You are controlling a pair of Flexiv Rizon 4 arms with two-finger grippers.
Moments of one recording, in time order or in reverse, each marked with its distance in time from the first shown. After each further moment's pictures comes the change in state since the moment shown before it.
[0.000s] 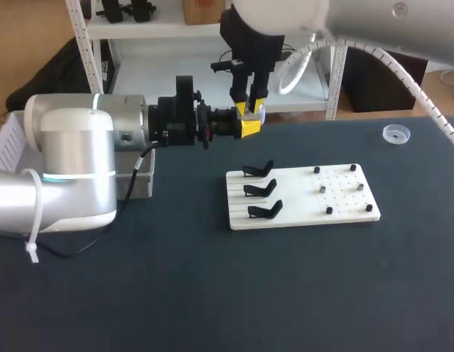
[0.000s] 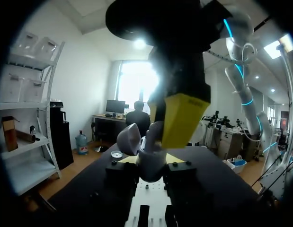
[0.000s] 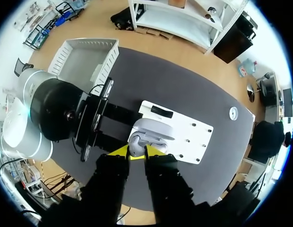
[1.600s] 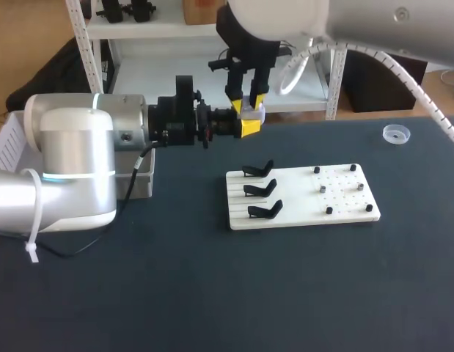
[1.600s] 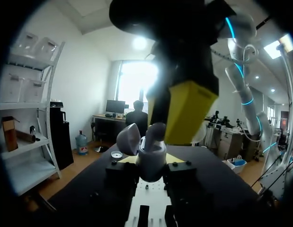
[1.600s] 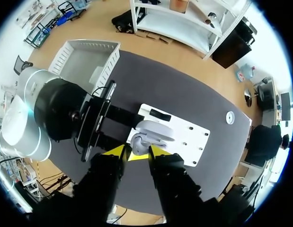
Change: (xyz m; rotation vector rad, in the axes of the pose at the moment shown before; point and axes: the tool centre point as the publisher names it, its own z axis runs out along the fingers) left arm -0.001 0.000 0.000 0.000 -0.001 0.000; right arm -0.002 0.002 -0.006 0.029 -0.030 -0.026
